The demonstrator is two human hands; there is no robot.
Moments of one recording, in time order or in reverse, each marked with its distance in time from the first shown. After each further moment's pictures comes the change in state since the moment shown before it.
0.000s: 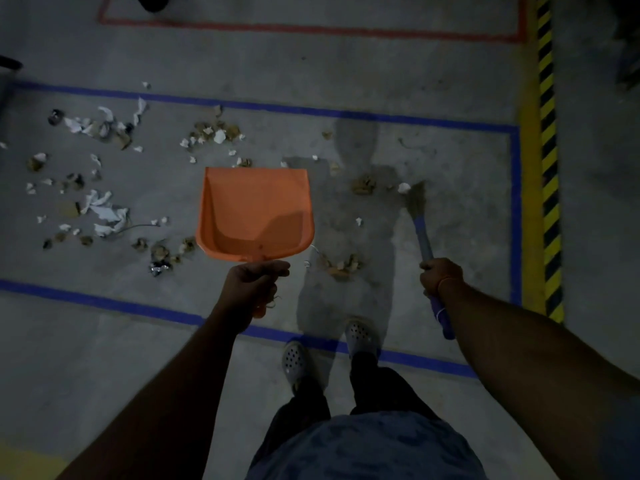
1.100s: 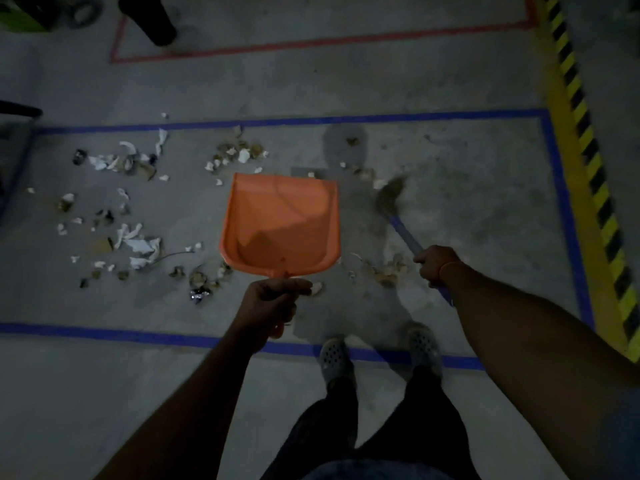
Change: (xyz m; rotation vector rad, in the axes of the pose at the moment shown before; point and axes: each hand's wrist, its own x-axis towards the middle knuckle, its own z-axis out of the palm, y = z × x) left_hand 0.025 -0.008 -0.167 0.088 -0.180 0.036; right_hand -0.034 -0.135 0.138 -0.347 -0.097 -0.157
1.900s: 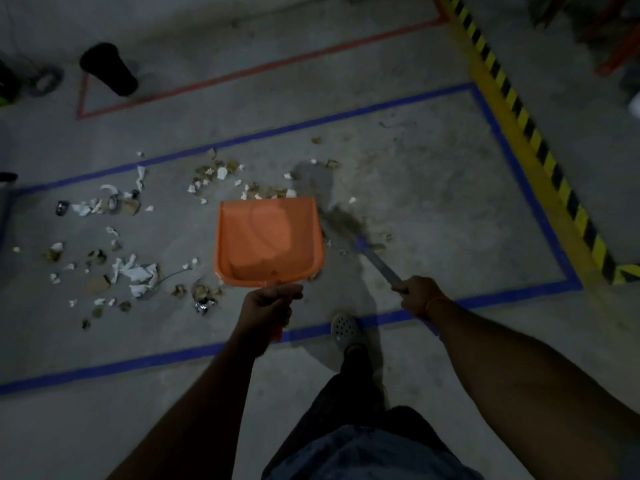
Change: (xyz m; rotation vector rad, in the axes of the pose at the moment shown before) left_hand -0.132 -0.070 -0.030 0.033 -0.084 0.041; right_hand -0.198 0.046 0.177 0.174 -0.003 -0.056
